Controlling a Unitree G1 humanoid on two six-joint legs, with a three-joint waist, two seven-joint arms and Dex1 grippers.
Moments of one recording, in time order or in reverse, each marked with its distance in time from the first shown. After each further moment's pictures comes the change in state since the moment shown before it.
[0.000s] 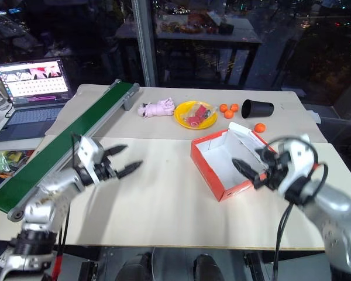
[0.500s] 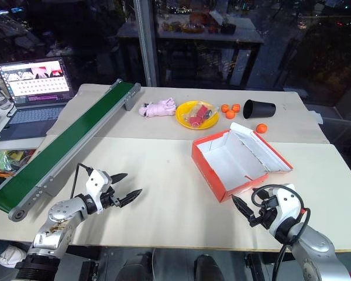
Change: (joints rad) left arm 0.326 -0.068 -0.110 0.082 0.166 -0.243 -0.004; right arm 0.495 0.237 0.093 0.155 -0.325 -0.424 0.106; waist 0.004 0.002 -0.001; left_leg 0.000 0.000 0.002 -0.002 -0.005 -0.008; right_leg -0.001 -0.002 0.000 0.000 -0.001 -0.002
